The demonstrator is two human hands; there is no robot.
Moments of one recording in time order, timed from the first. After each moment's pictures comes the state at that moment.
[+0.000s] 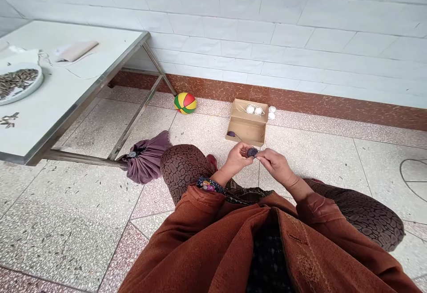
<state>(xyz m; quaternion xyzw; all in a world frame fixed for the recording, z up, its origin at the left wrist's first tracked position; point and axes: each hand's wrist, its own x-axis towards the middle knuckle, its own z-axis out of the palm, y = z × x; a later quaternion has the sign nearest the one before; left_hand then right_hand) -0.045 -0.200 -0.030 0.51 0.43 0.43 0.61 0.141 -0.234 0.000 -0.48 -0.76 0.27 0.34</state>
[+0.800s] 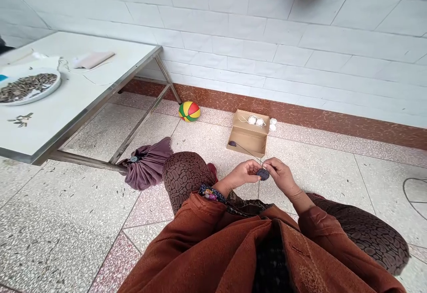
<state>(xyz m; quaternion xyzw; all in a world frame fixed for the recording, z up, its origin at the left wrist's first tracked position) -0.043 -0.209 -0.043 0.45 0.25 0.34 0.79 0.151 -0.228 -0.016 -0.54 -0.70 0.29 0.38</state>
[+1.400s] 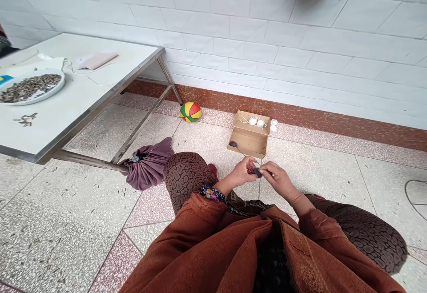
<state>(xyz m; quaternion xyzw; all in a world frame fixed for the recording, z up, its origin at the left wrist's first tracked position) -0.044 -0.201 -0.056 0.50 0.35 0.36 0.71 0.146 -0.237 -0.016 -0.47 -0.76 0.30 0.35</state>
